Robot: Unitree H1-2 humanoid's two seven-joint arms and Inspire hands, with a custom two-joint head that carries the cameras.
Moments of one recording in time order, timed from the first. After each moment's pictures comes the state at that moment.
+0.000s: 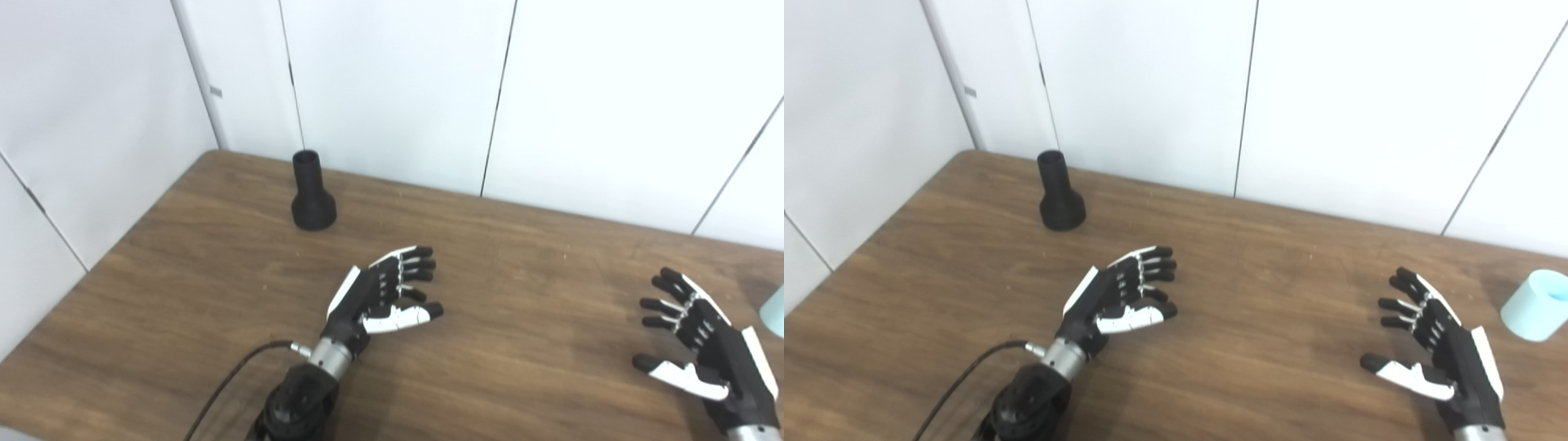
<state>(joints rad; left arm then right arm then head) -0.06 0.09 0.01 -0.04 0.00 -0.05 -0.09 -0.17 -0.23 -0.03 0.15 0.05 -0.22 0.16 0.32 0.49</state>
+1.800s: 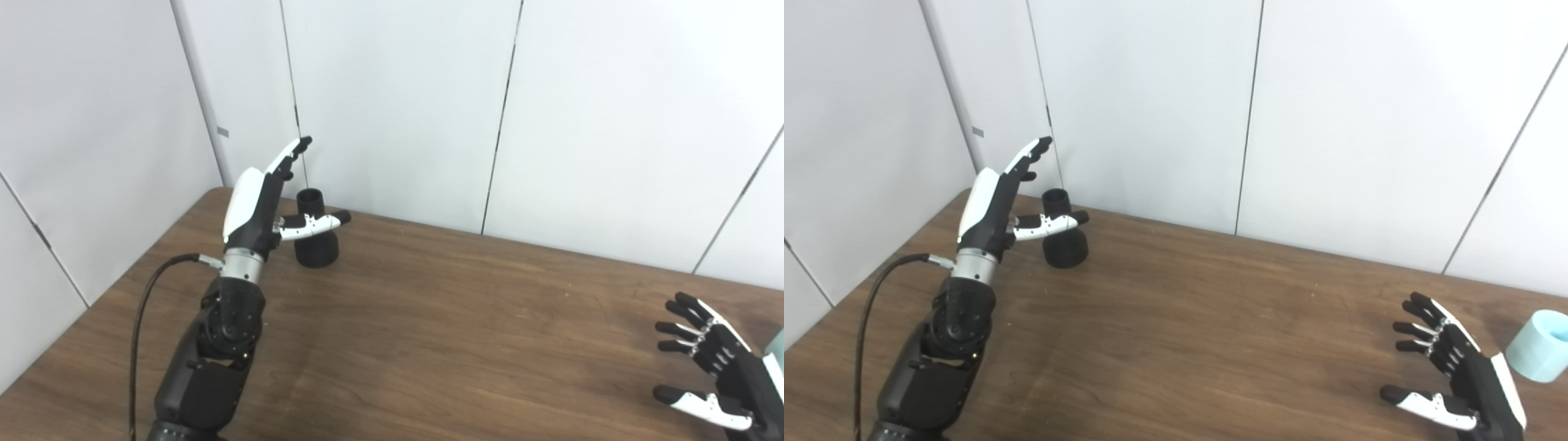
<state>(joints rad) -0.34 0.38 0.15 -0.05 0.49 0.09 0.13 -0.22 -0.26 -0.05 0.26 0.09 -0.35 0.18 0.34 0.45</state>
